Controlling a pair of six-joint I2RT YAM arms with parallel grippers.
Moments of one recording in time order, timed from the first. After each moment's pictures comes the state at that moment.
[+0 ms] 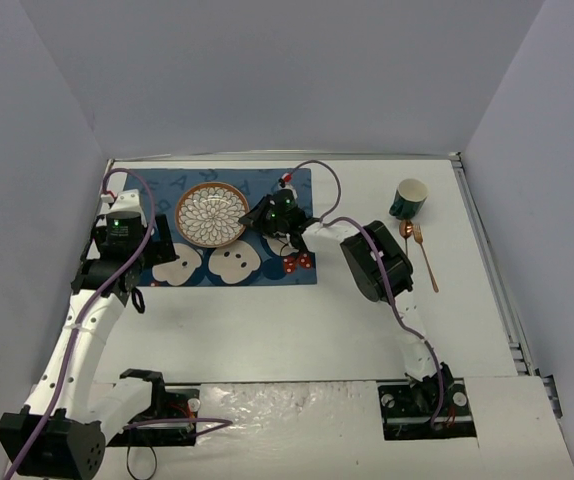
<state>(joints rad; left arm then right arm) -0.10 0.98 0.97 -0.67 -0.26 -0.22 0.64 2.37 1.59 0.35 -0.17 1.08</state>
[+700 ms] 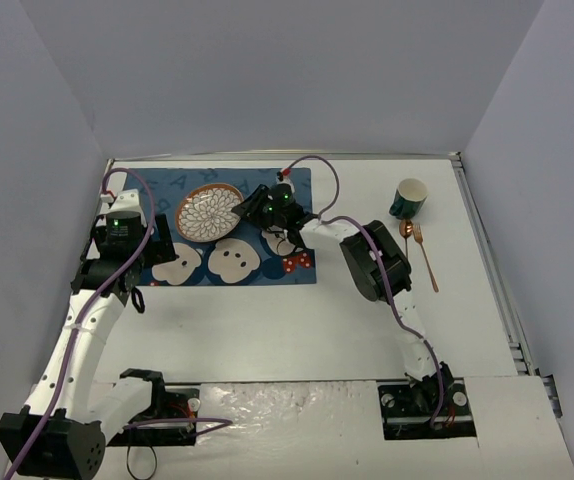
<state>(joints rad) -0.10 0.98 0.97 -0.67 -0.26 -0.22 0.64 2.39 1.66 0.37 -0.16 1.12</state>
